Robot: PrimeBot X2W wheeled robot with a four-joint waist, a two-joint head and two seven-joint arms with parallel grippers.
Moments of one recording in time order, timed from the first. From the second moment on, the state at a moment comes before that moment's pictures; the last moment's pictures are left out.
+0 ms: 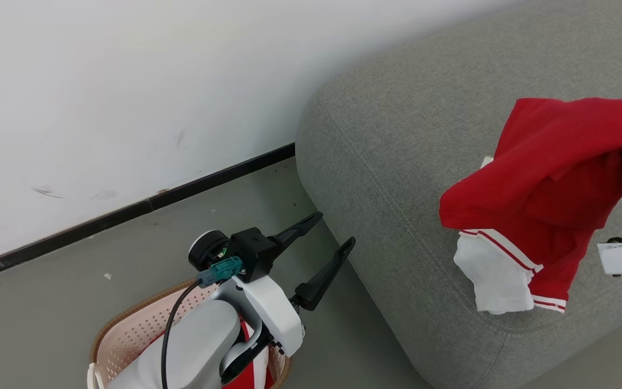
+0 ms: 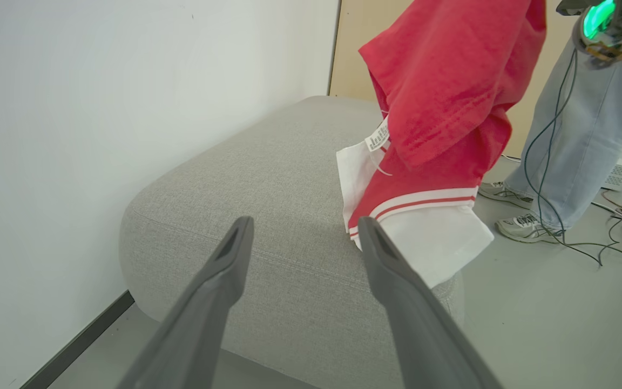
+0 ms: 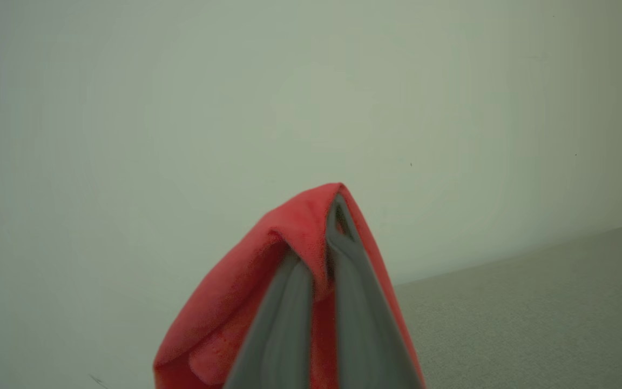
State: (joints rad) left arm -0.62 0.12 -0.90 0.41 -0.66 -0.13 -0.25; right arm -0.23 -0.29 -0.05 -0.13 0.45 0.12 -0.26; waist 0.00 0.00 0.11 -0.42
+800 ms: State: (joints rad) left arm -0.62 0.13 -0.91 0.38 -0.62 -0.13 -0.25; right arm -0.33 -0.39 -0.09 -0.04 0.48 0.12 -0.26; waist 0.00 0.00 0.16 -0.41
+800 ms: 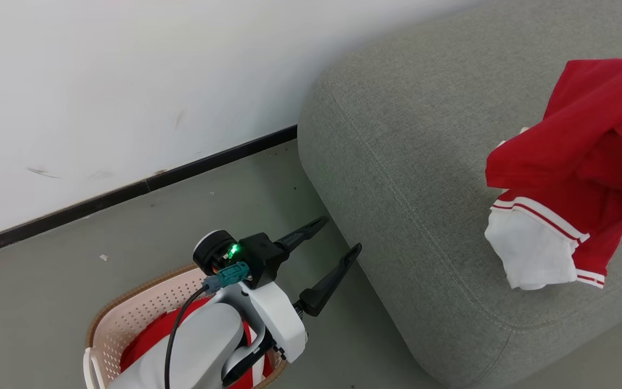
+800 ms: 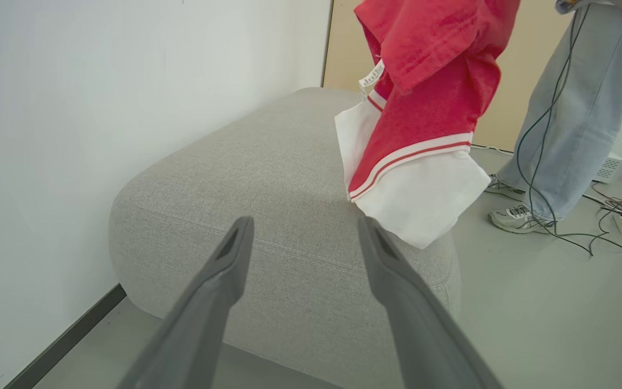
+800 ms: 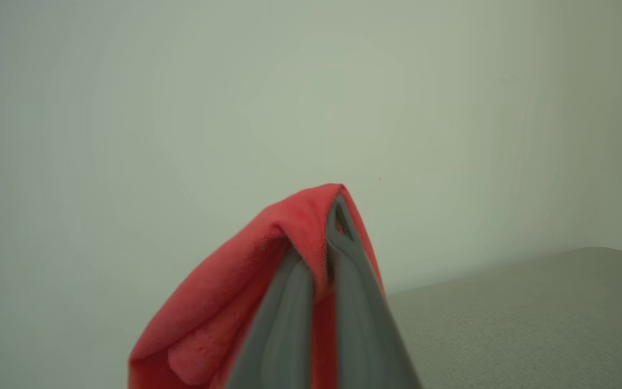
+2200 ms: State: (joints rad) left arm -0.72 0.18 -0.93 0.30 -0.59 -0.13 -0.19; right arm -0.76 -0.55 -0.03 0.47 0.63 0.12 -0.26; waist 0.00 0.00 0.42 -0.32
